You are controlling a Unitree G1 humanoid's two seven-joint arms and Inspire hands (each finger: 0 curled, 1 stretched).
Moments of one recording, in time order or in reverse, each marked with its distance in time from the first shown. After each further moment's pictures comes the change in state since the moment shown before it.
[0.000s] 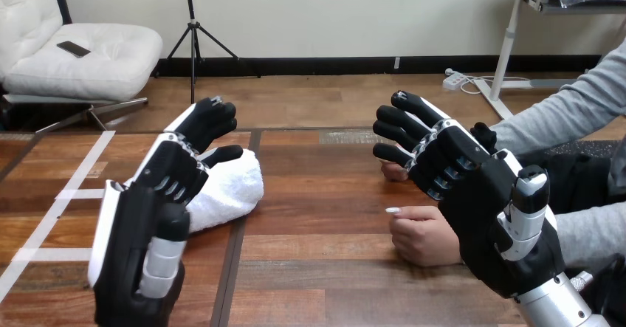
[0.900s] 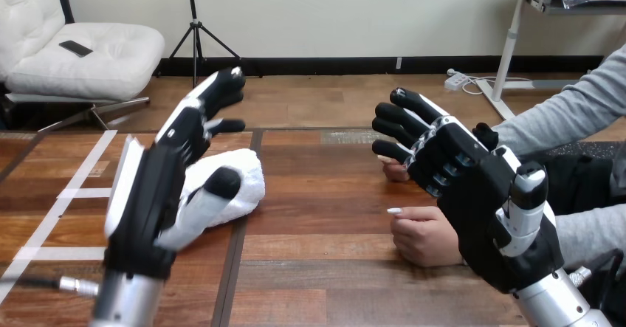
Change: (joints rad) left arm -0.233 0.067 0.062 0.133 0.179 0.042 0.049; right arm -0.025 0.000 -0.001 0.013 -0.004 0.000 0.001
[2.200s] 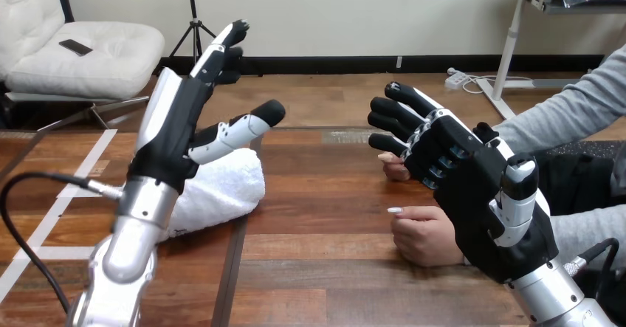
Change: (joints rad) left arm -0.427 0.104 -0.016 0.476 0.248 0.077 0.150; right arm -0.039 0.001 -0.003 0.037 -0.016 -0.004 0.003
